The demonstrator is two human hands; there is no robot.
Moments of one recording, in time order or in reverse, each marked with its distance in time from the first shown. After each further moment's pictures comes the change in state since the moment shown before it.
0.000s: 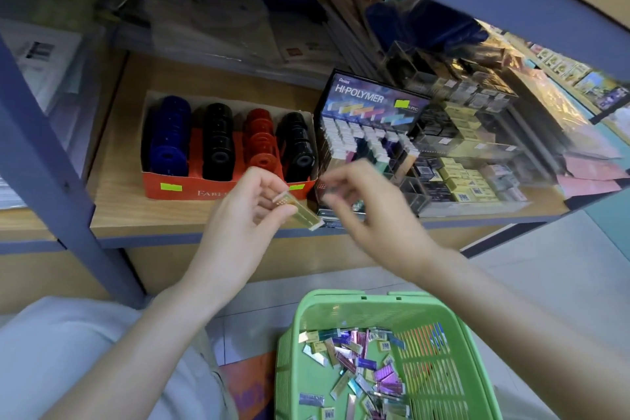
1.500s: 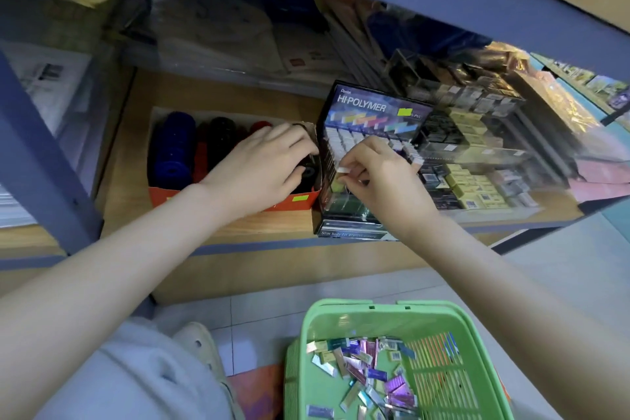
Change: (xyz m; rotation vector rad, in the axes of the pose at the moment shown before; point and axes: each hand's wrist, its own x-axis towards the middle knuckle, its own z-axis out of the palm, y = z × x) left_hand 0.093 -0.003 -0.011 0.904 -0.271 0.631; right_hand 0.042 0.032 -0.008 -0.249 0.086 0.015
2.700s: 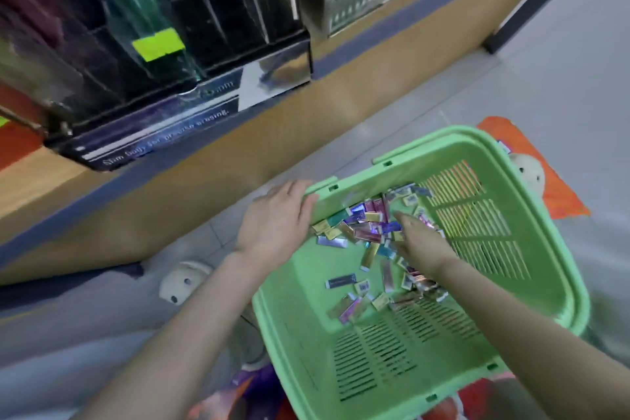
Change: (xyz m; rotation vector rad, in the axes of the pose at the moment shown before) left_hand -0.055 0.127 0.245 0.001 -0.610 -0.153; right_hand -0.340 0.170 0.213 0.188 -0.759 0.879
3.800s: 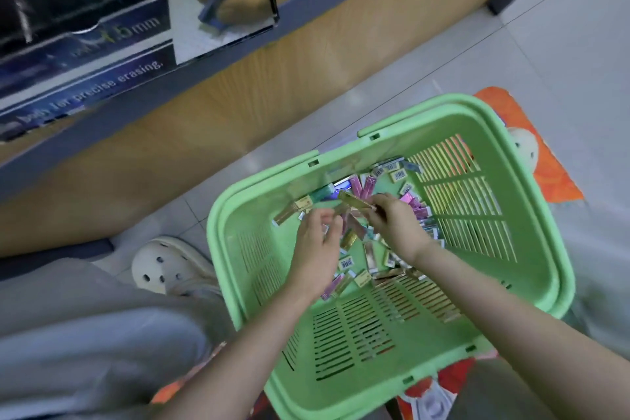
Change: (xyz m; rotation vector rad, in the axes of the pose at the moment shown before) left_hand -0.031 0.075 0.069 -1.003 -0.280 -0.488; right_hand -0.007 -0.026 -0.009 0.510 0.119 -0.079
